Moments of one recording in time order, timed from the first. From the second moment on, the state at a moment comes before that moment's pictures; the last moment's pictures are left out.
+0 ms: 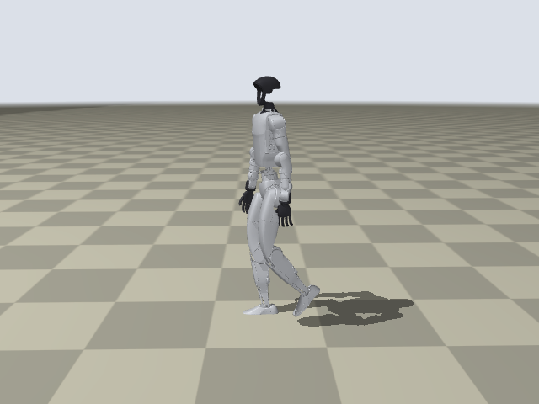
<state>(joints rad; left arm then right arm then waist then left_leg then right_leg) 0.17 0.17 0.20 1.41 0.81 -0.17 -0.12 -0.02 -0.09 -0.18 1.43 -0.25 -0.06 0.19 -0.01 -0.25 -0.10 -0.20 -0.16 0.19 0.80 0.01 0.16 -0.23 -0.22 -0.25 0.21 -0.07 -0.08</state>
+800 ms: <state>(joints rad) -0.21 0.23 0.13 1.37 0.72 -0.23 -0.18 0.12 -0.09 -0.24 1.45 -0.29 -0.10 0.14 -0.03 -0.03 -0.09 -0.05 -0.11 0.00 0.11 -0.17 0.15 -0.44 -0.09 -0.32 0.59 0.03 -0.02</state>
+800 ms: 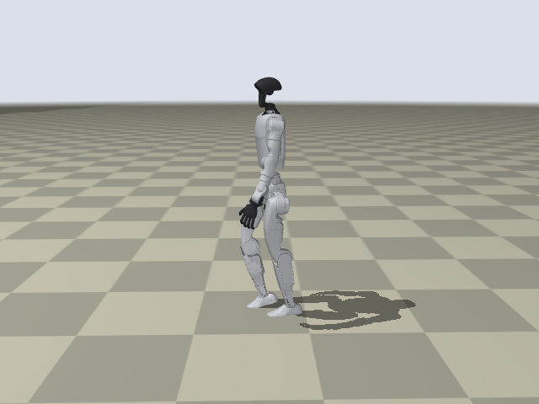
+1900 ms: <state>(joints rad) -0.08 0.16 0.16 1.41 0.76 -0.15 -0.17 0.06 -0.10 -0.16 1.41 -0.31 -0.16 0.08 0.09 0.03 -0.09 -0.19 0.02 0.06 0.17 -0.11 0.04 -0.26 -0.07 -0.33 0.93 0.14 -0.11</state>
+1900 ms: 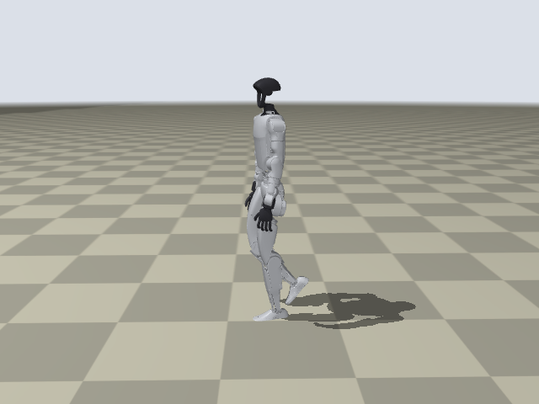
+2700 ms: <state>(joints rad) 0.20 0.11 0.26 1.49 0.81 -0.12 -0.10 -0.15 -0.12 -0.13 1.30 -0.18 -0.15 0.13 0.07 -0.14 -0.04 -0.37 -0.13 0.12 0.41 0.02 -0.02 -0.02 -0.05 -0.37 0.09 -0.12 -0.08</state>
